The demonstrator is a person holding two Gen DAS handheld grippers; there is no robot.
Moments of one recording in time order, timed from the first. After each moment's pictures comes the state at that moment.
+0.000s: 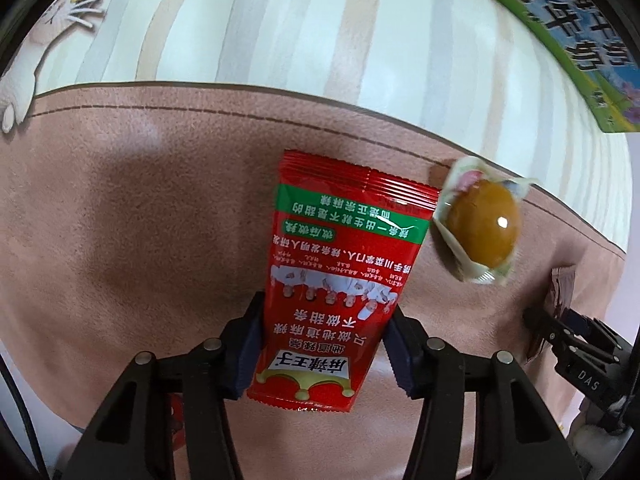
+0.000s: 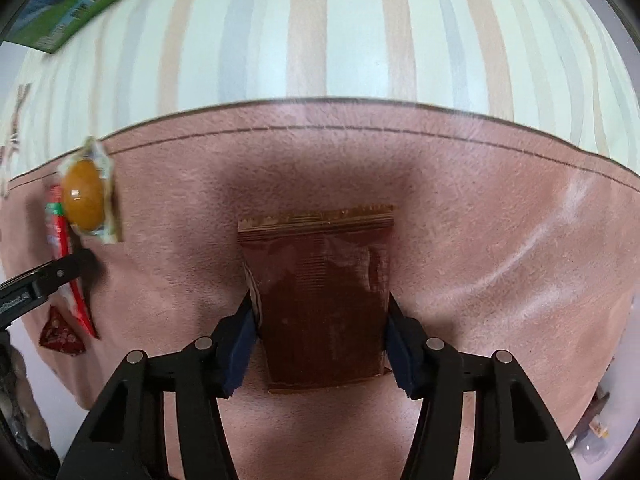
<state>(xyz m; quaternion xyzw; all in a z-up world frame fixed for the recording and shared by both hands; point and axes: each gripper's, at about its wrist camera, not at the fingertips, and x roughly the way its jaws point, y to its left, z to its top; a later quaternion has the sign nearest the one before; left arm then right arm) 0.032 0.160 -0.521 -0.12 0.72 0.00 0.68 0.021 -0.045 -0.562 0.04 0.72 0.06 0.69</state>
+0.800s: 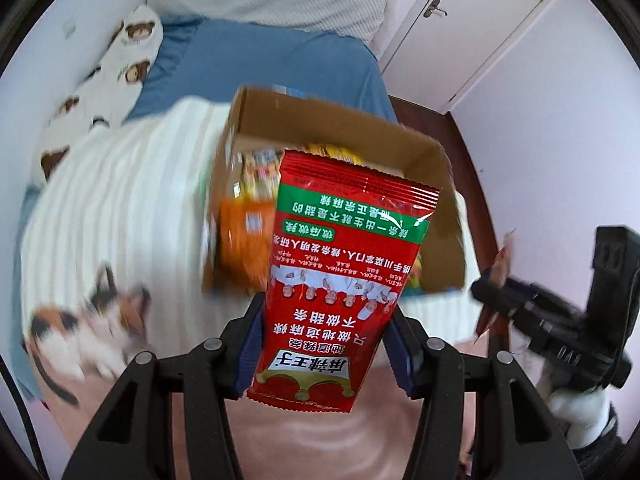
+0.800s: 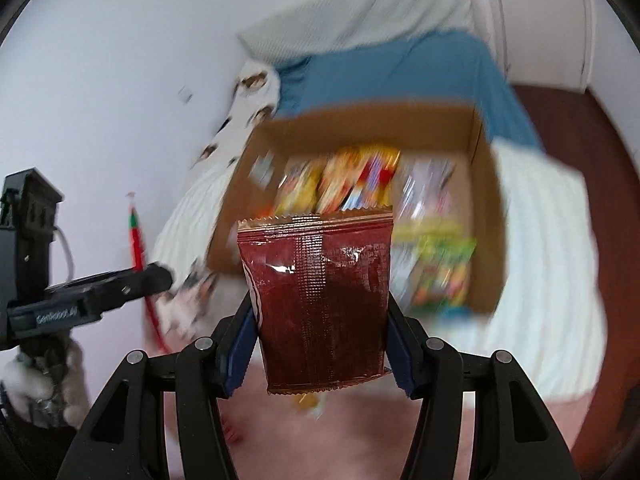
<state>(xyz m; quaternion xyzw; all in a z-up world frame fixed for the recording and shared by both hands) 0.176 0.142 -0.249 -0.11 0.57 -0.12 0.81 0.153 -0.062 -0.280 0.12 0.51 0.19 0.83</state>
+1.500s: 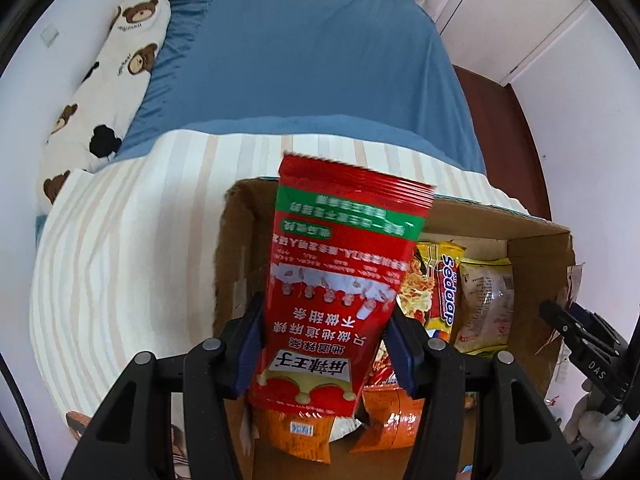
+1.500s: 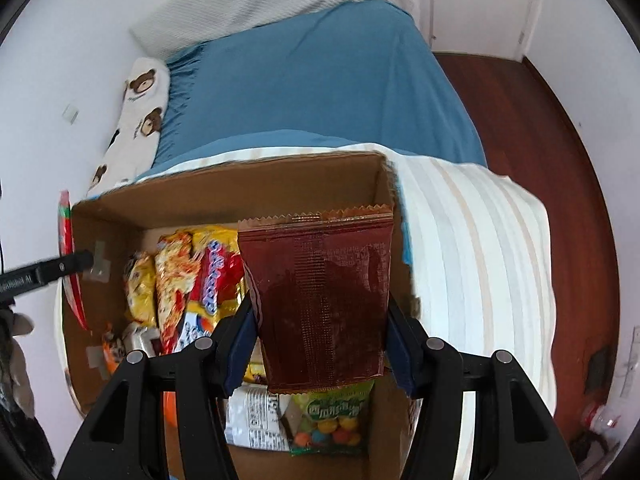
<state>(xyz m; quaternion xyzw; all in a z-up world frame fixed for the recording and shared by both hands) 0.376 0.141 -0.360 -0.06 0.65 -0.05 0.76 0.337 -0.130 -0.365 0.10 0.59 0.04 0.80</state>
